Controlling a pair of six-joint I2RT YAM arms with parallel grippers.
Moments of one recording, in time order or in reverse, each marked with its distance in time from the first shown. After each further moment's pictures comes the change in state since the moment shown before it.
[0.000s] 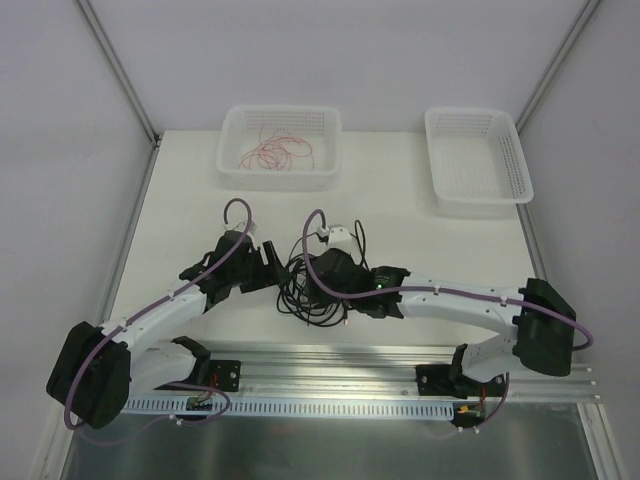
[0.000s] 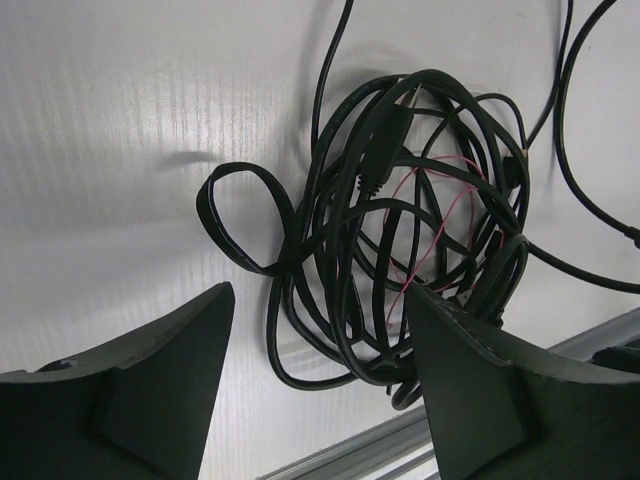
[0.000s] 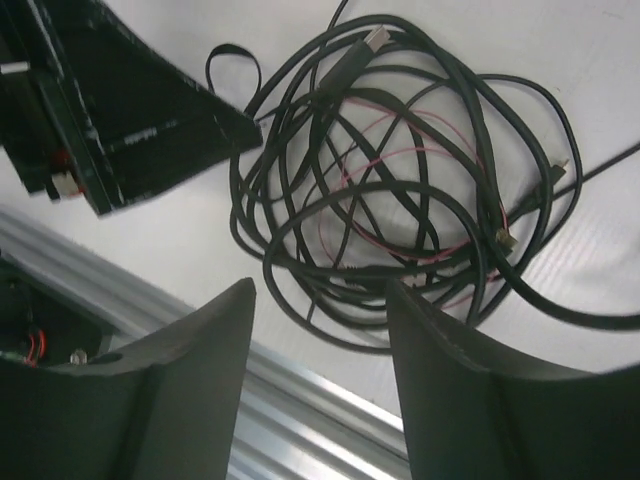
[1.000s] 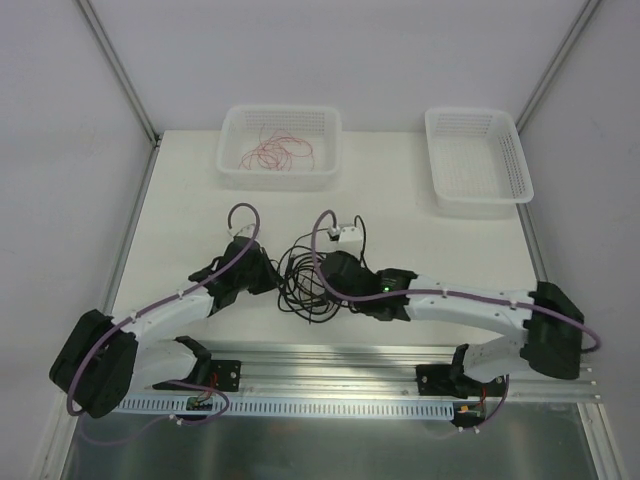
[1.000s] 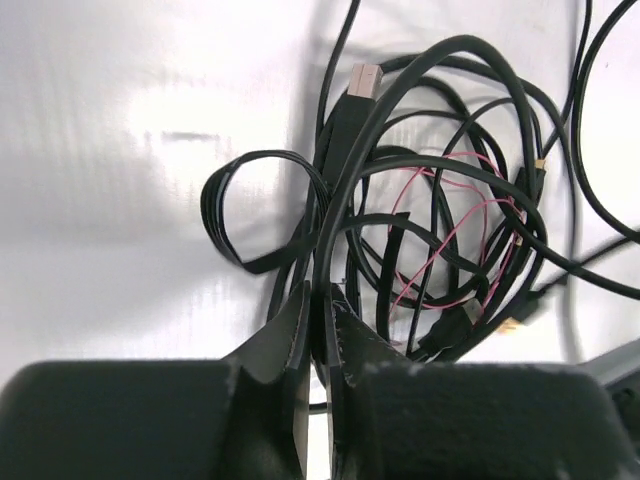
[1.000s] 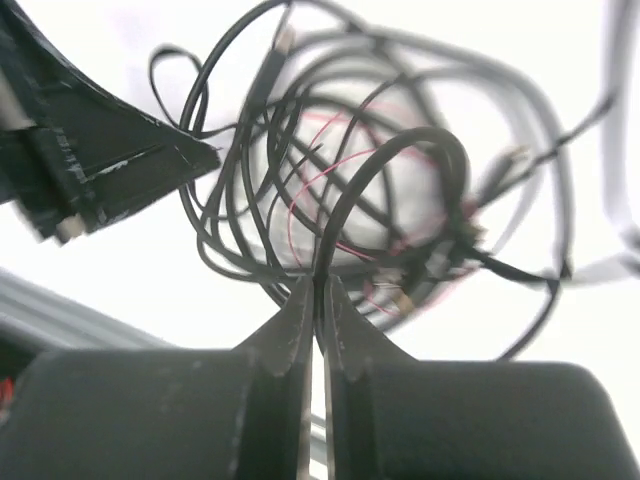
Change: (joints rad) left arm -0.064 0.110 -0.052 0.148 -0.054 -0.091; right arm 0.002 0.084 -0.007 0.032 0.111 0.076
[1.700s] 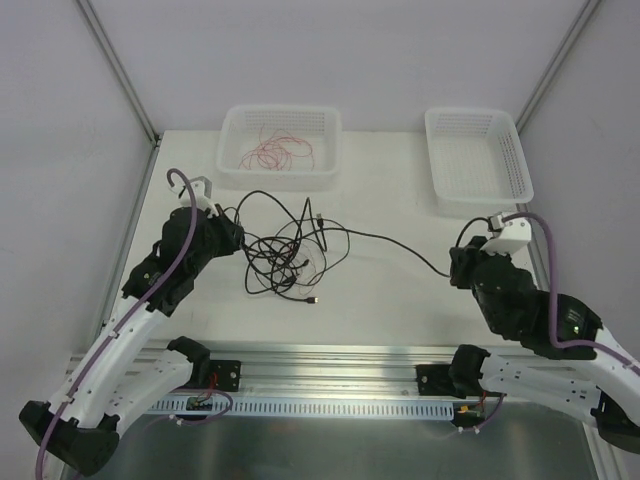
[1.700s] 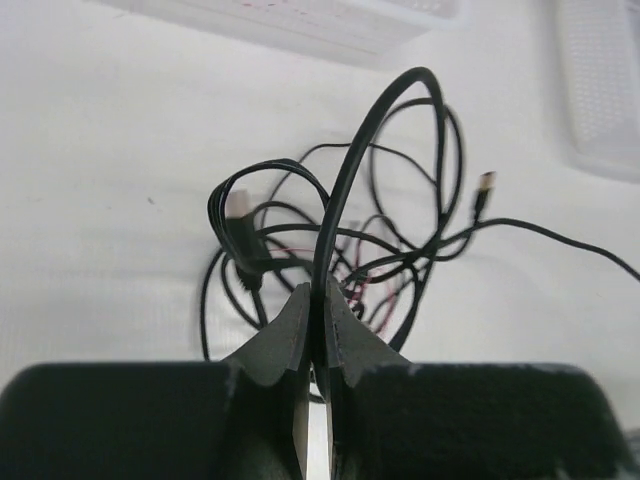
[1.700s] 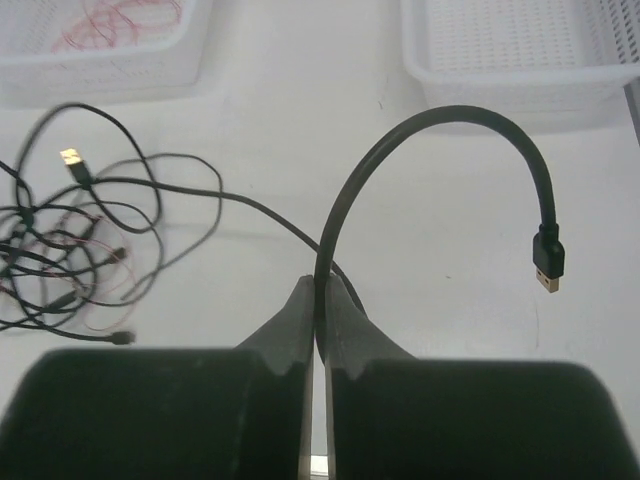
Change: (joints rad) left arm 0.134 -0.371 0.394 -0.441 -0.222 0.291; right arm -0.126 -0.873 0.109 -0.619 0.430 -0.260
